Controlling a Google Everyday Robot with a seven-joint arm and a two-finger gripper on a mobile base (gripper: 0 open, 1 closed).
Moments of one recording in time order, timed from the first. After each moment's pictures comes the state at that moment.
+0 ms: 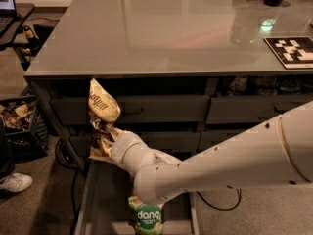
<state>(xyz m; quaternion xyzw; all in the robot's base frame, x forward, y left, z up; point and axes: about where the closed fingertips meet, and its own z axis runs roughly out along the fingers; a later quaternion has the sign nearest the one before) 0.536 0.143 0.702 -0.47 0.65 0.05 0.60</state>
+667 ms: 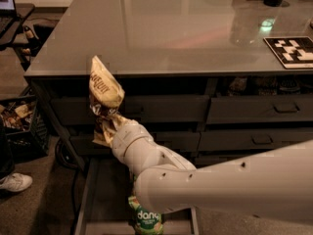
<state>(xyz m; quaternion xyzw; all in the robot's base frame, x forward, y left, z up) 0.524 0.120 0.779 -0.46 0.61 -0.01 0.64</state>
